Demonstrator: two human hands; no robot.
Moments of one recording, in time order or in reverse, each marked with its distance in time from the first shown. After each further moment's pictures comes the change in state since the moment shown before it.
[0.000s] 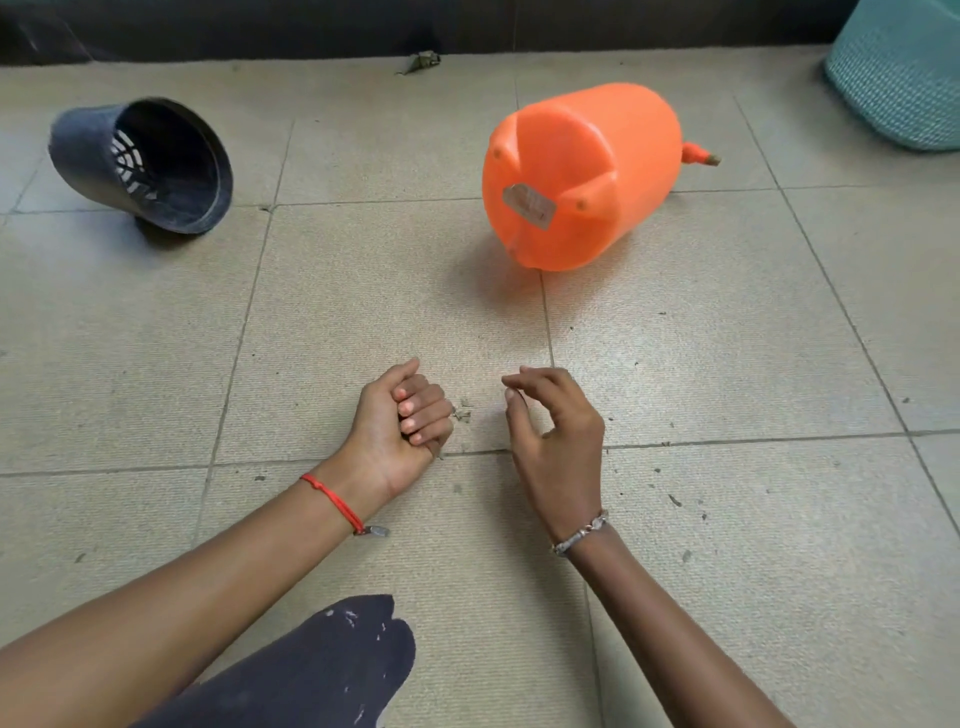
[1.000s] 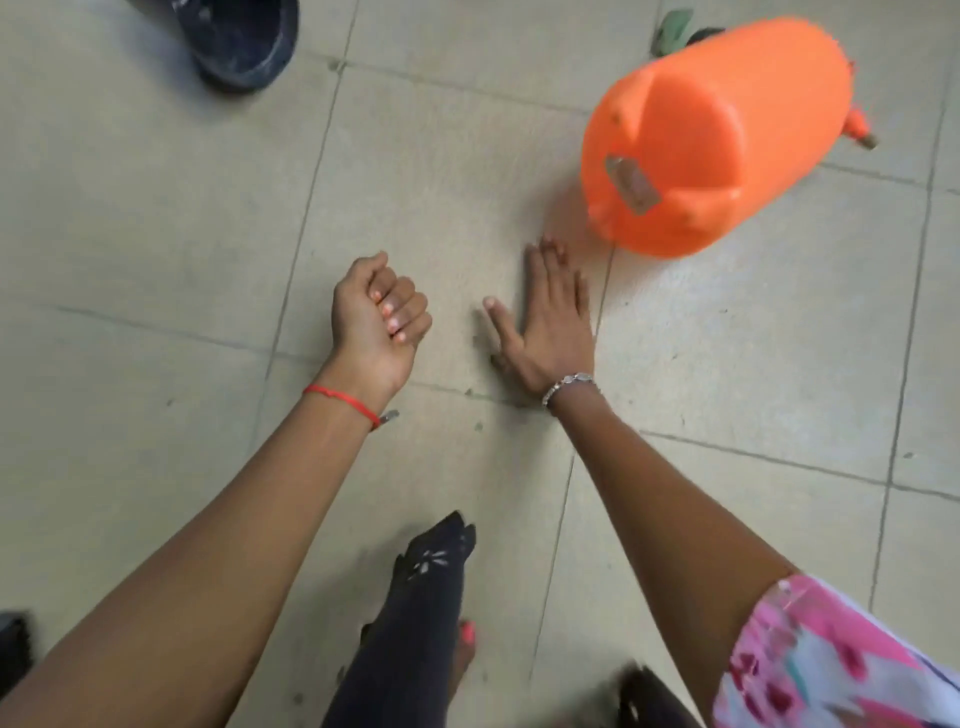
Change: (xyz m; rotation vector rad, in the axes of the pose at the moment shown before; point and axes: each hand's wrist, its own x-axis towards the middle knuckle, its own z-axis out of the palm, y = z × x) left_hand -0.012 0.058 0.016 -0.136 0.249 0.256; right_hand 0.069 0.006 0.039 -0.578 -0.791 0.005
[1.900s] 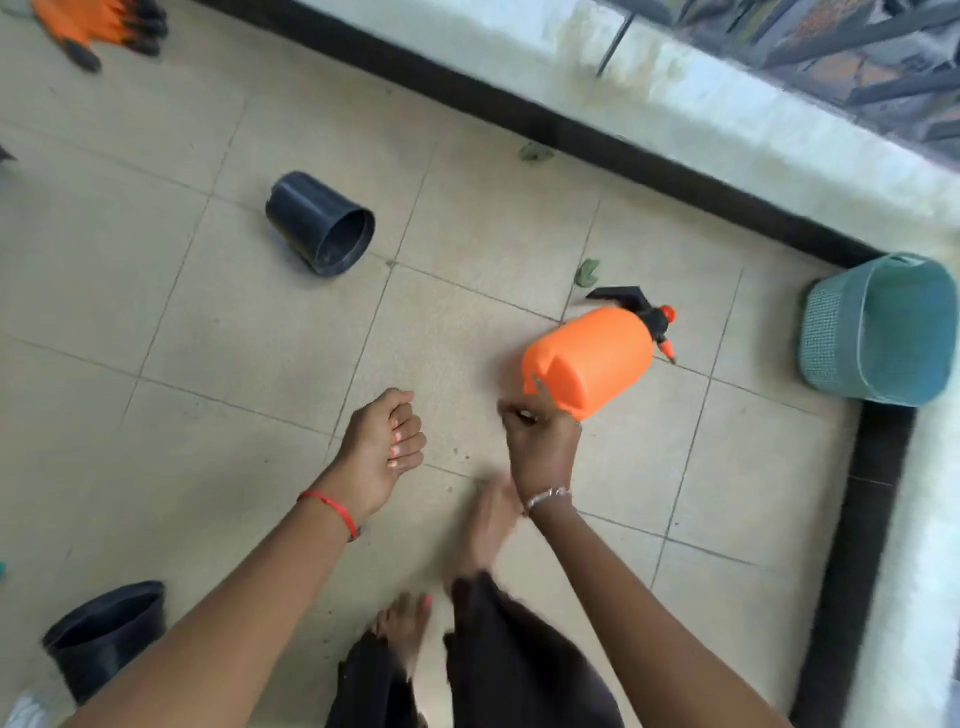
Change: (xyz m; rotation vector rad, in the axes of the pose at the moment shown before) left_hand -0.139 0.145 0.128 0.195 0.216 -0.330; right_hand -0.011 -0.148 -0.251 0.564 0.131 0.406
